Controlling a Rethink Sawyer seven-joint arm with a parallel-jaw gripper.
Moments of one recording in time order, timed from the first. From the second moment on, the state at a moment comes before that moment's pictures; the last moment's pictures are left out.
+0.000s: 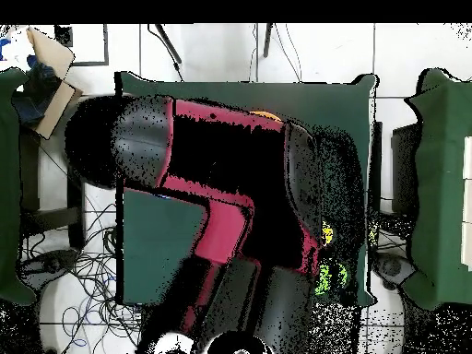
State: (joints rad) arm 0.13 -0.82 -0.46 1.19 0.10 1.12 2.49
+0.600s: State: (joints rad) arm -0.05 -0.86 -0.39 1.33 -0.04 0.86 2.35
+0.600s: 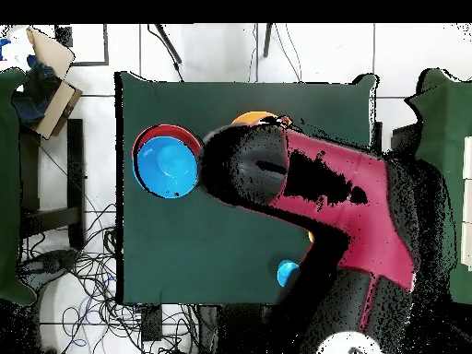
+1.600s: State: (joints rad) arm -0.24 -0.84 -0.20 1.44 -0.13 0.64 2.29
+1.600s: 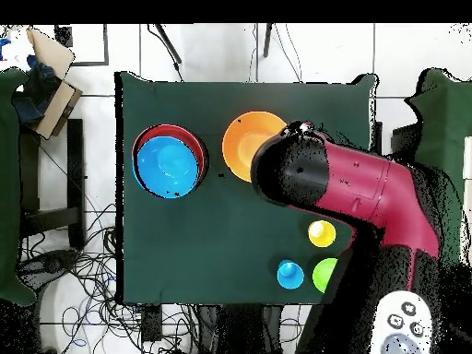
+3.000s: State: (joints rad) arm -0.34 -0.79 -0.04 1.53 -0.26 0.52 2.29
